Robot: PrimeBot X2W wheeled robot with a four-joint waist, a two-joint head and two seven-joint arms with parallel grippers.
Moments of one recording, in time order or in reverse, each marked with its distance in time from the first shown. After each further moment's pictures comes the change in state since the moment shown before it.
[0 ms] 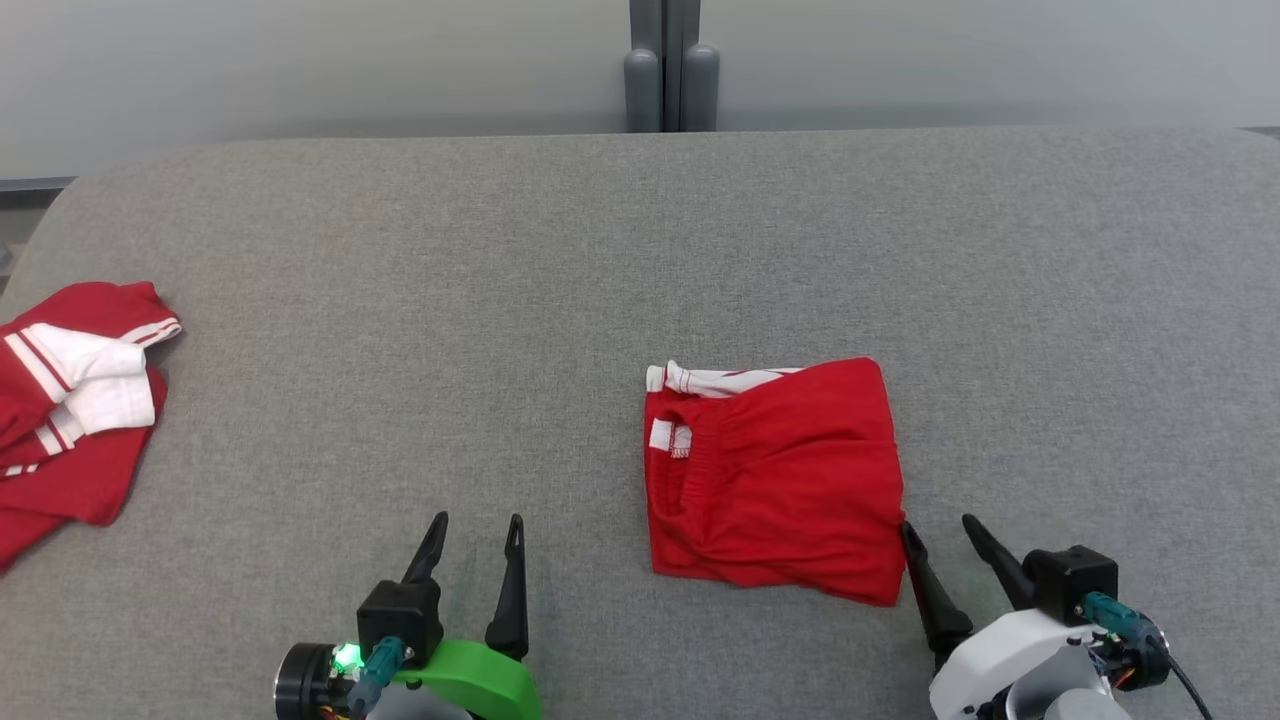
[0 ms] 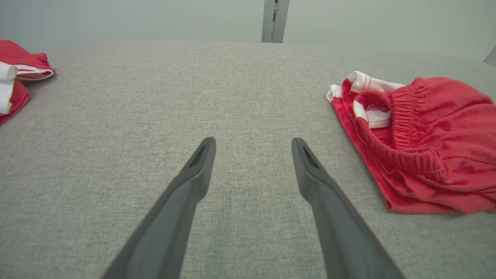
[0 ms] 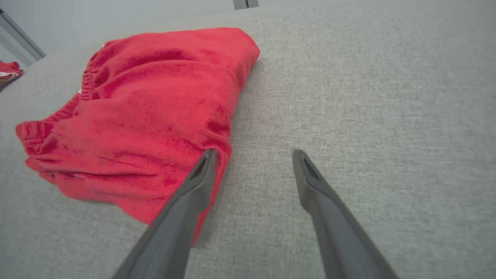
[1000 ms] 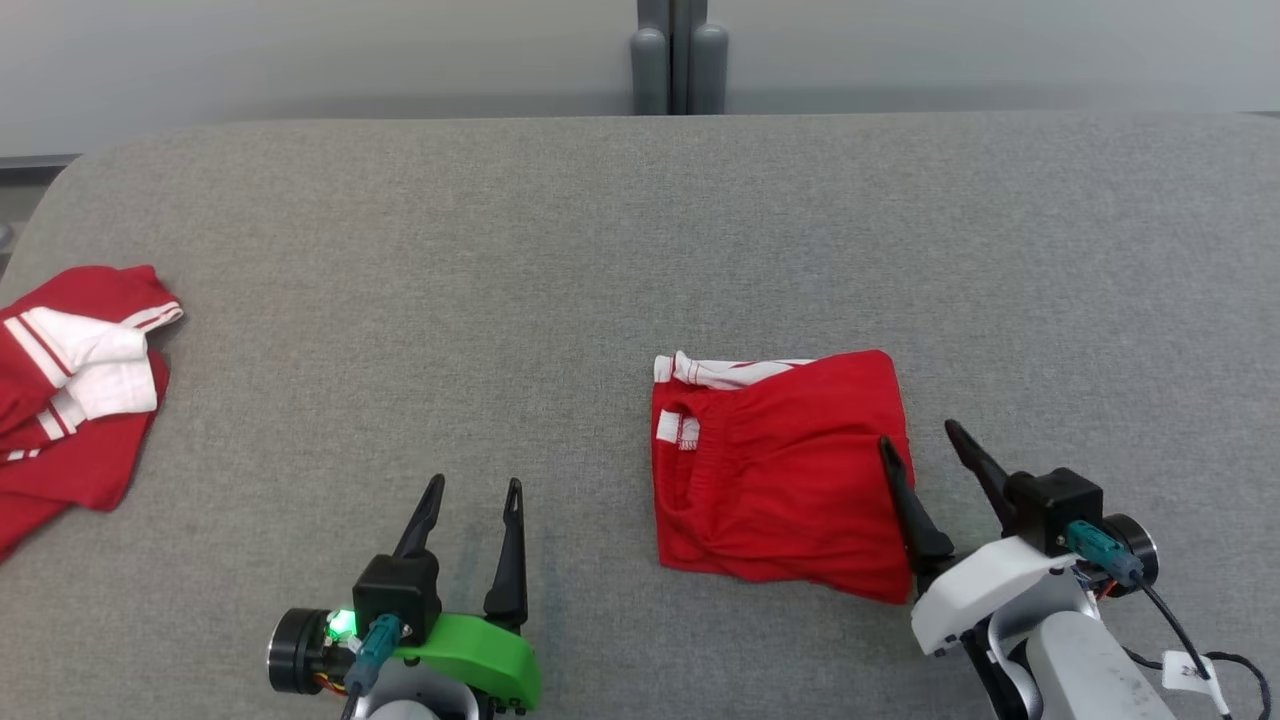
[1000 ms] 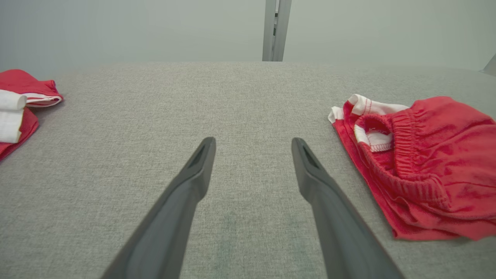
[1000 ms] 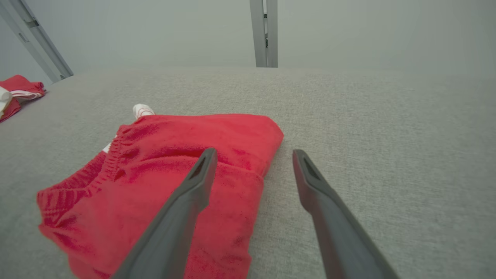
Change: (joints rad) left arm -0.020 0.000 0.015 -0.057 0.036 0.000 0.000; right arm -0.088 0.000 -0.006 -0.107 -0.090 0.000 0.000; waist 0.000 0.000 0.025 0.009
